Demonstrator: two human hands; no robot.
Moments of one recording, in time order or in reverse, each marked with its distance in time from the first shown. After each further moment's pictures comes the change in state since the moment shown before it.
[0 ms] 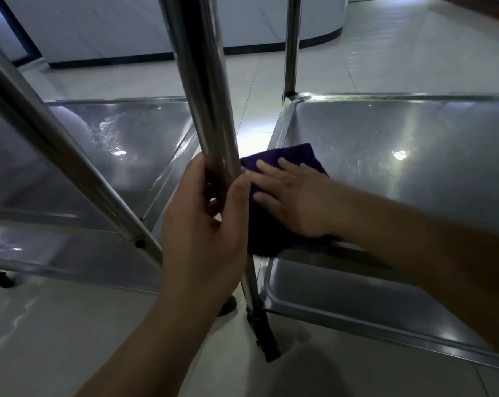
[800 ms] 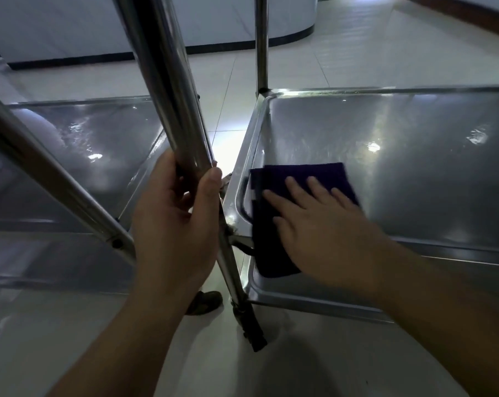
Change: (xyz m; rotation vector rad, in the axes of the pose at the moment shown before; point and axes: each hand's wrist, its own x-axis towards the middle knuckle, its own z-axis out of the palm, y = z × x) left_hand 0.000 -0.001 0.000 0.015 -0.010 0.019; right_hand -0.096 -0.016 0.024 0.089 0.162 0.303
